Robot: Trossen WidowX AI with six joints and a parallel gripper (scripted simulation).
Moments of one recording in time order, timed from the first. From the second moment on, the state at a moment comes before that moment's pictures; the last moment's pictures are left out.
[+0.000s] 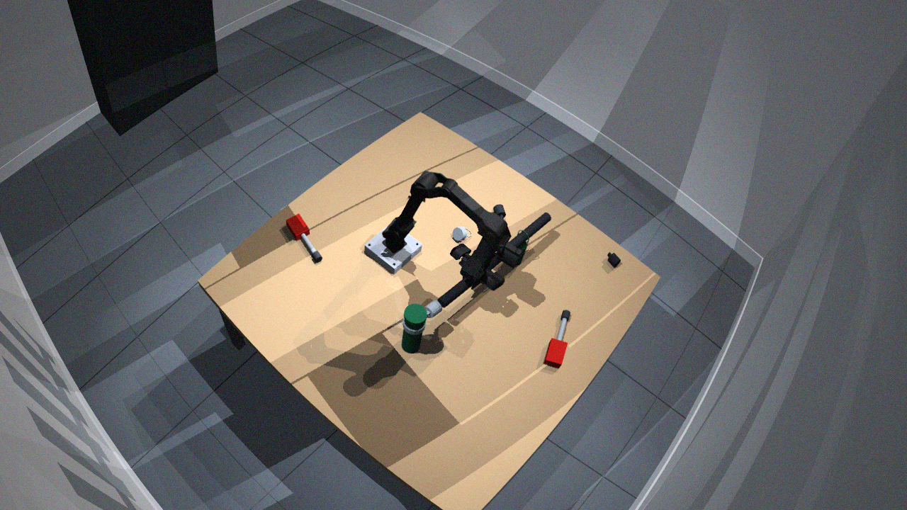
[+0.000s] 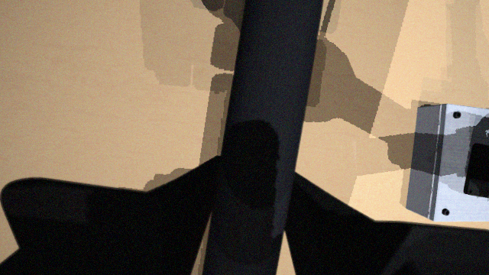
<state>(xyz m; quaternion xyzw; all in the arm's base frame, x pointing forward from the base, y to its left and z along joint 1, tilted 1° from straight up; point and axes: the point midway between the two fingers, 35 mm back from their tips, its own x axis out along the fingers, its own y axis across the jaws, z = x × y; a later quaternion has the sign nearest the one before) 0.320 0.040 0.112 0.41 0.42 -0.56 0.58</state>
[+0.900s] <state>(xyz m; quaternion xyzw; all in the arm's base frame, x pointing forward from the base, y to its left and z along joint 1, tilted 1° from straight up) 0.320 0.038 0.117 0.41 0.43 -0.56 0.58</state>
